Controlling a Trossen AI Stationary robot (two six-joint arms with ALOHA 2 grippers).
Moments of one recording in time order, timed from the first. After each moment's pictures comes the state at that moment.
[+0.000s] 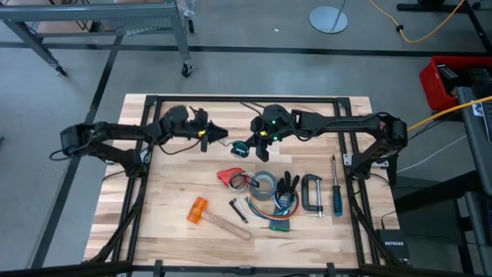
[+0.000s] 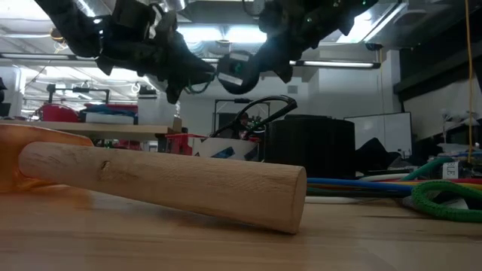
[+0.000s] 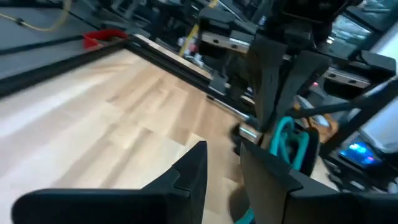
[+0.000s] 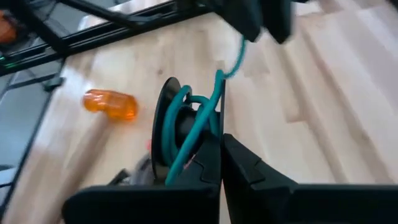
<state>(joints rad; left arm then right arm) 0.45 1.26 0.50 0.59 0.38 -0.41 -0.22 1.59 1.18 -0.20 -0.30 0.12</state>
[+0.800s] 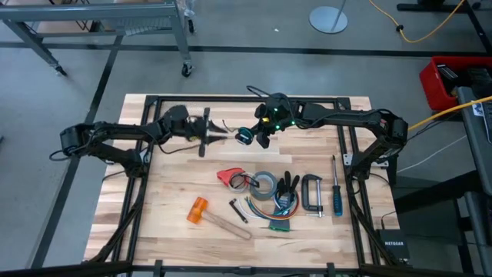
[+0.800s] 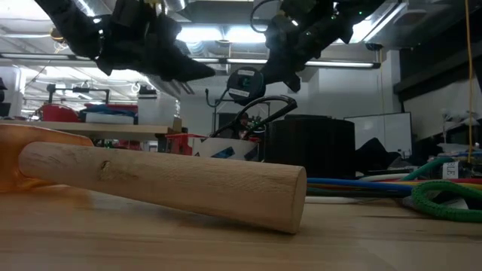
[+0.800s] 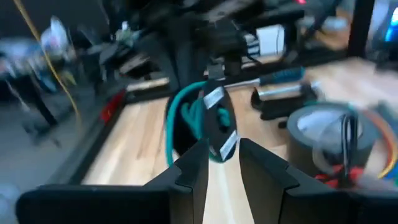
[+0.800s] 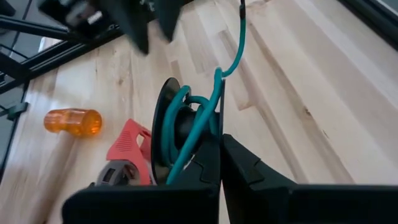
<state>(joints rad) 0.44 1.26 0.50 0.58 0.43 0.30 -0.33 1.59 1.18 -0.24 -0.31 0.18</state>
